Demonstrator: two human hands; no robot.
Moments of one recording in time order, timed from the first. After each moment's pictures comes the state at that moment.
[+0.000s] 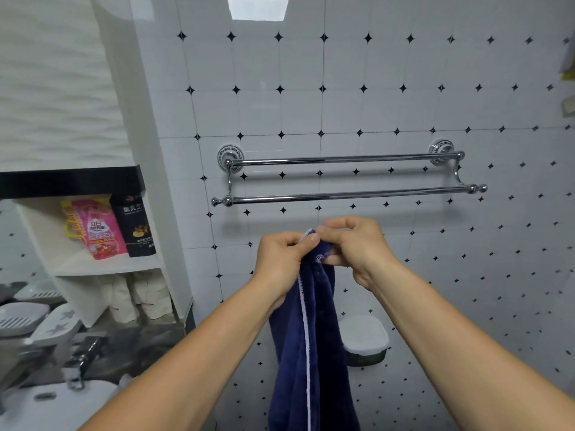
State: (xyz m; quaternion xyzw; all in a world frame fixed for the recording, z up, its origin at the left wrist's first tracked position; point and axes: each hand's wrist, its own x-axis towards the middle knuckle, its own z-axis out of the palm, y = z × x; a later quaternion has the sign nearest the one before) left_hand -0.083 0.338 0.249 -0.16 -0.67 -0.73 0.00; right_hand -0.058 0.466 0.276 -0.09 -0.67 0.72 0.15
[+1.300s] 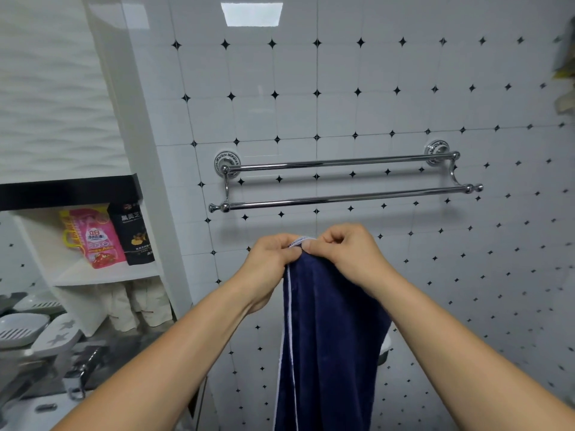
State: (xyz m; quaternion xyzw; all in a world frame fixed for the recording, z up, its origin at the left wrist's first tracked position) left_hand -0.089 0.317 0.257 -0.21 -0.68 -0.70 -0.09; right_hand -0.064 0.478 0.259 0.02 -0.83 0.51 0.21
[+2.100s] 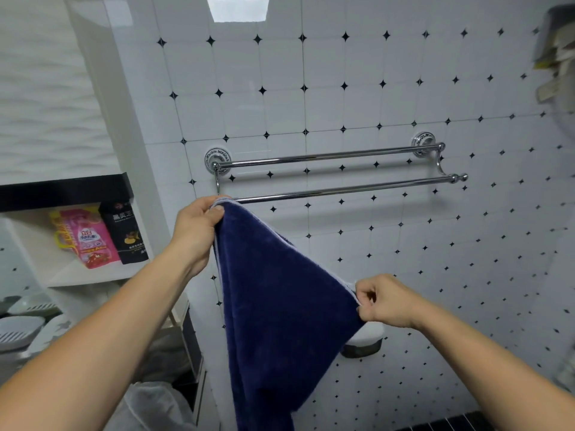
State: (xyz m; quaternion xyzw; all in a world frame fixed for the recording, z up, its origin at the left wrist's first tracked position) left_hand -0.138 0.250 0.283 -0.13 -0.66 -0.73 0.12; right_hand -0.032 0.567 0.173 0.05 -0.94 0.33 0.02
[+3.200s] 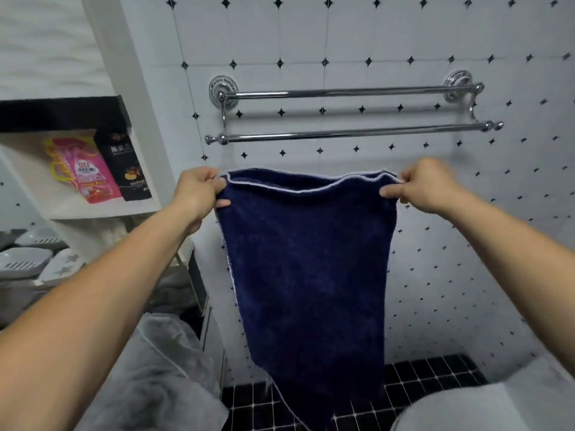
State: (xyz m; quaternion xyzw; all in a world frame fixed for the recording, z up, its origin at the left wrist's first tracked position) left_hand -0.170 0.225 0.226 -0.06 -0.76 -0.64 0.10; right_hand -0.057 0.580 0.262 -0.09 -0.95 0.24 0.15
